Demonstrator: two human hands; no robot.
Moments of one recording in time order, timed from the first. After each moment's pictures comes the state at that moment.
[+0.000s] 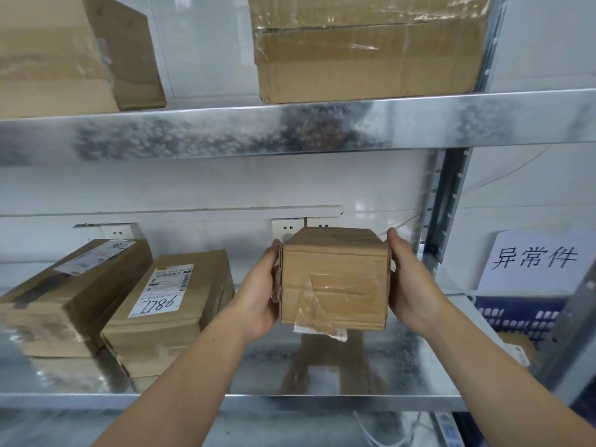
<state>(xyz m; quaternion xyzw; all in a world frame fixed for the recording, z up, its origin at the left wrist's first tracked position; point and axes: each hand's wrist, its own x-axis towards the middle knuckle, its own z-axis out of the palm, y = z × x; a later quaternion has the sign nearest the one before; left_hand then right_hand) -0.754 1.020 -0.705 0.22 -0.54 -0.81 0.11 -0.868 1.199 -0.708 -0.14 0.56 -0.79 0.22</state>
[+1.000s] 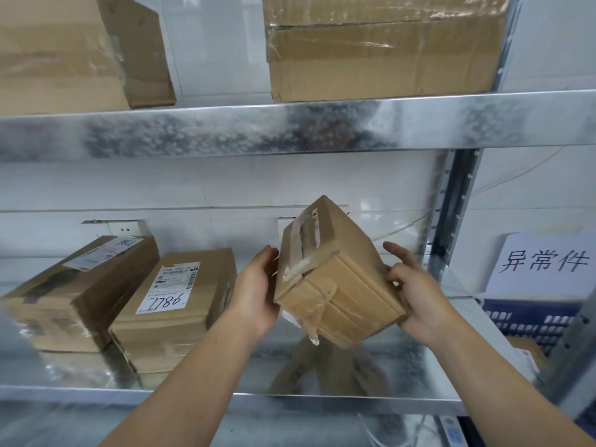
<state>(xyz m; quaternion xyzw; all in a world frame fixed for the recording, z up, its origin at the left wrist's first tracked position) -0.756 1.008 -0.713 0.23 -0.44 -0.84 0.20 -0.867 1.204 -0.718 -0.09 0.56 -0.78 0.26</state>
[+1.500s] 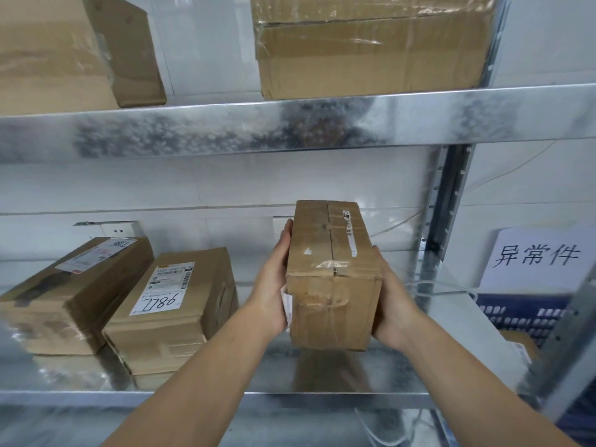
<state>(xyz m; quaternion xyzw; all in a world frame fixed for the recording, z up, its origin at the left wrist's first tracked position) -0.752 1.048 -0.686 0.17 -0.46 -0.86 0.12 -0.839 1.182 -0.718 -0.03 0.55 -0.76 0.35</state>
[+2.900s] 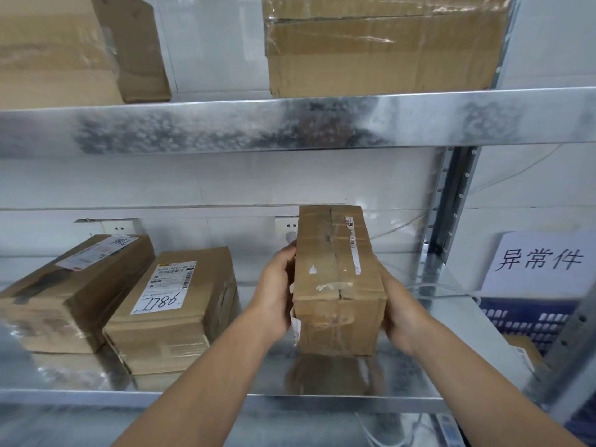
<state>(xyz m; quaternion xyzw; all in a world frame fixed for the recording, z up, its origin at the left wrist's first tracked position) -0.760 1.035 -0.705 0.23 -0.50 -0.83 0.13 -0.845 1.191 -0.730 -0.10 0.65 -0.71 0.26</state>
